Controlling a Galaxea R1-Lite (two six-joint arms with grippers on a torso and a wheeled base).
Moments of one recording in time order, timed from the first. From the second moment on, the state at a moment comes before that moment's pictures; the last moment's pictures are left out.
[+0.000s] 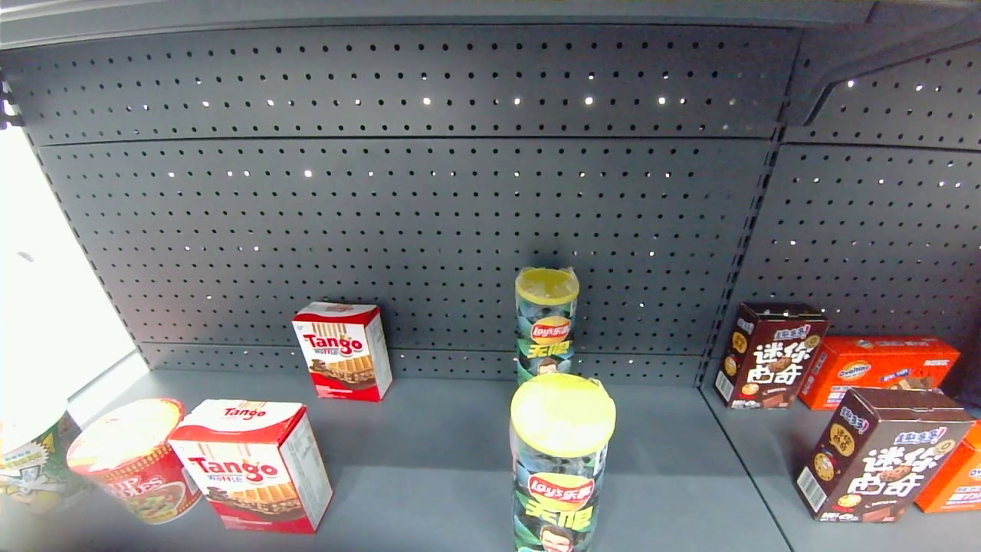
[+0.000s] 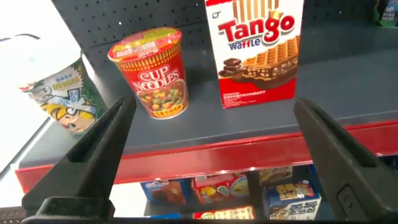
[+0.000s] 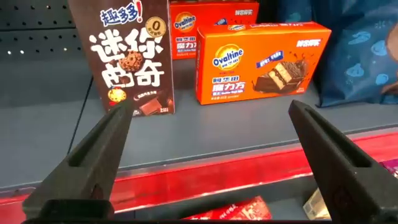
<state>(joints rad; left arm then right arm) -0.14 0.08 -0.01 -0.03 0.09 0.17 0.17 0.09 0.00 -0.05 -0.44 -0.02</state>
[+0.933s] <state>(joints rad) -0.14 0.08 -0.01 -0.03 0.09 0.16 0.17 0.09 0.00 -0.05 -0.43 0.00</state>
